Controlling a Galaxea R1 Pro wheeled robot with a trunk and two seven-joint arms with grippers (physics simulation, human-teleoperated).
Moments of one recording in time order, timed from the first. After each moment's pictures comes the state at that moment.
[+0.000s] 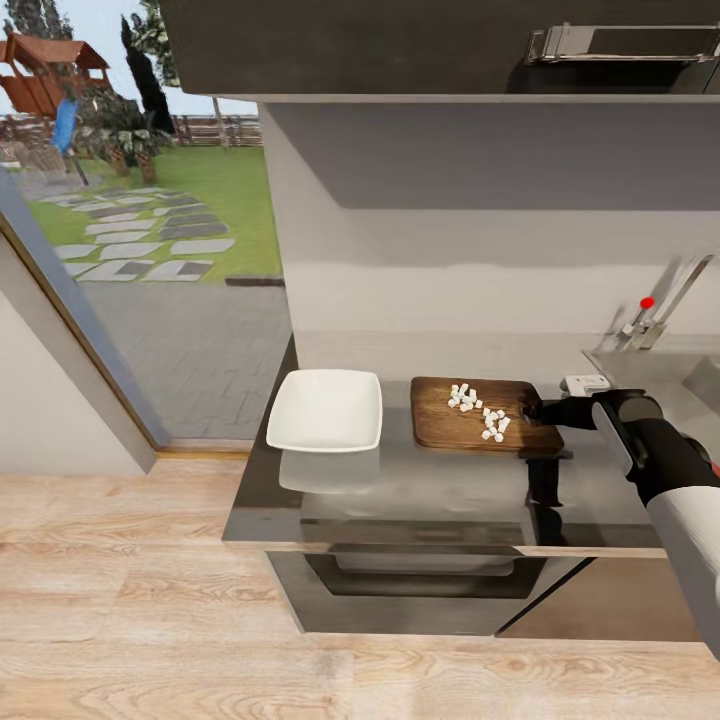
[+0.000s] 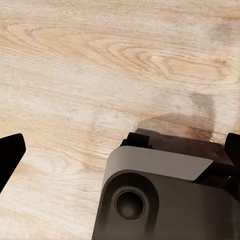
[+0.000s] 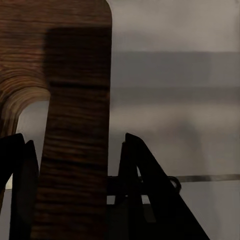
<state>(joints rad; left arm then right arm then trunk) -0.30 -0.08 -0.31 0.07 0.42 -0.45 0.24 -1.03 -0.38 0.09 -0.83 -0.16 0.77 0.18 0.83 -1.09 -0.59</state>
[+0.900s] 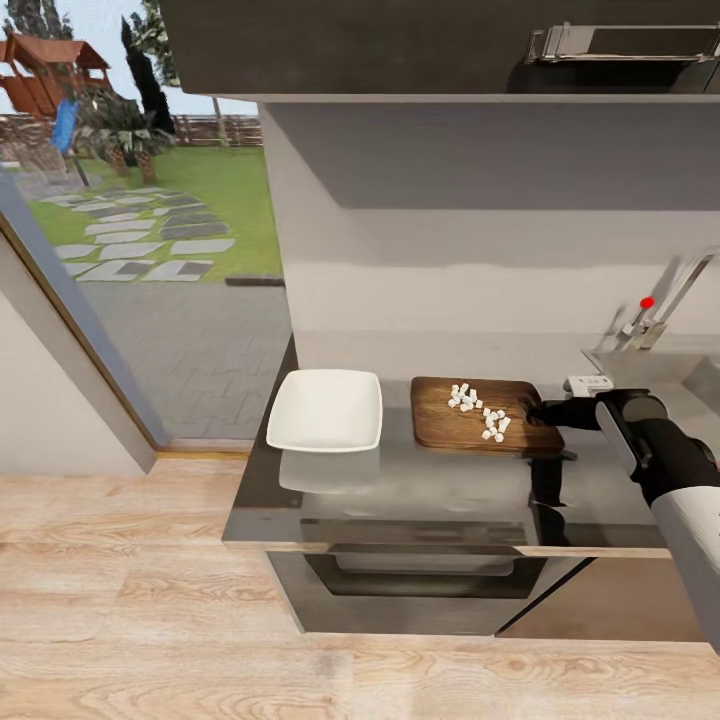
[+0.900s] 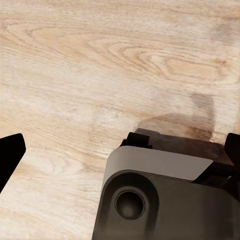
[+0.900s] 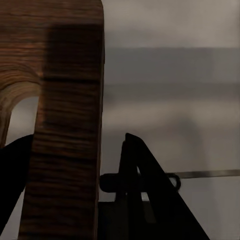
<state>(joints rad) -0.30 -0.08 -0.31 0.07 0.42 -0.45 0.24 -1.03 -0.39 0.09 -0.83 -0.16 0.79 0.19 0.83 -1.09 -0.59</state>
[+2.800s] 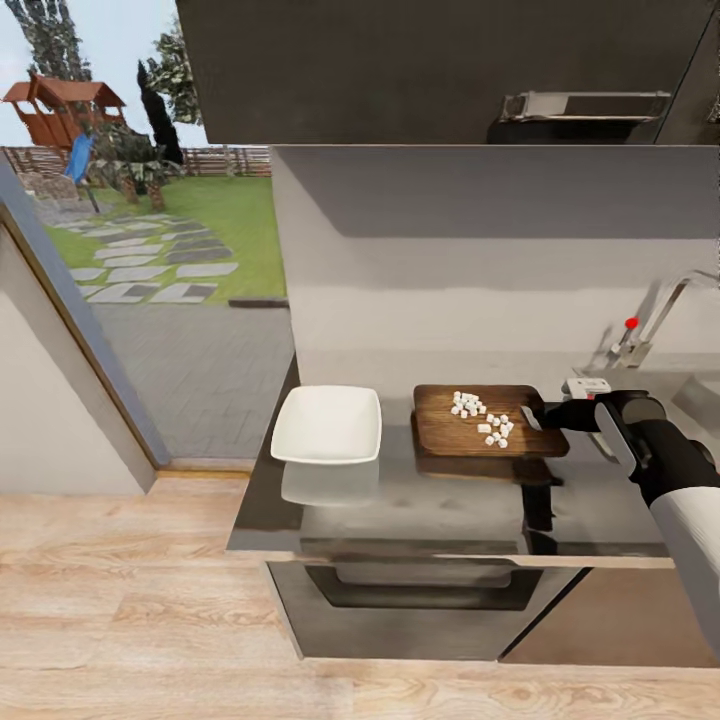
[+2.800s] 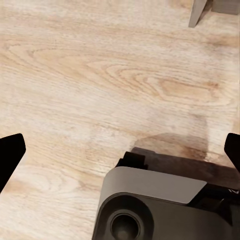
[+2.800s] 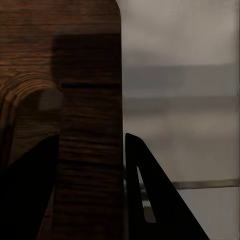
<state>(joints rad) -0.30 -0.08 -0.31 0.07 0.42 -0.45 0.24 -1.03 -0.39 0.09 -0.82 -0.19 0.80 0.19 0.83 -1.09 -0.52</state>
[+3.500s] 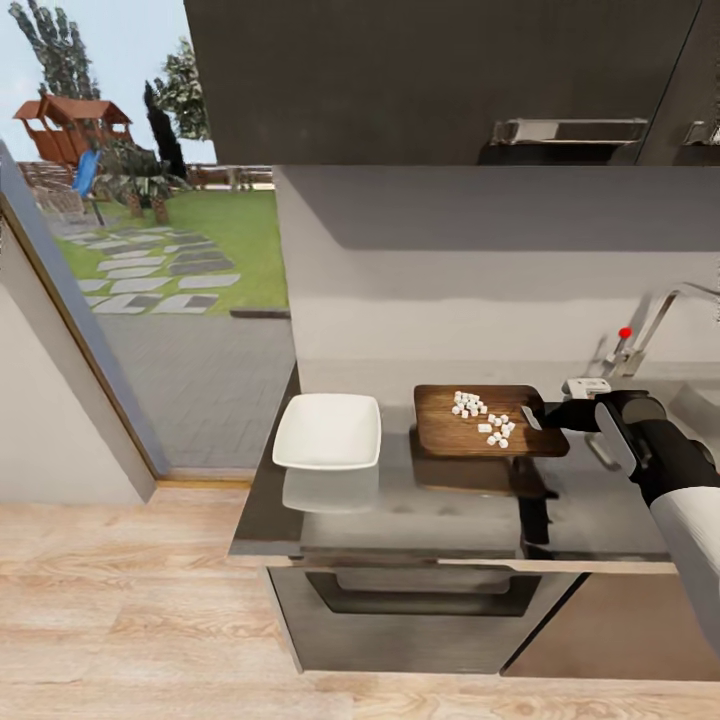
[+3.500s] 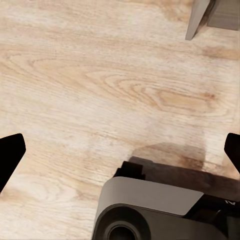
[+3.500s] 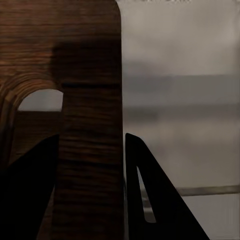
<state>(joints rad) -0.30 -0.08 -0.31 0.07 0.42 -0.45 0.24 -1.03 -0.39 0.09 -0.82 -0.19 0.80 0.19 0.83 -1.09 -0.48</state>
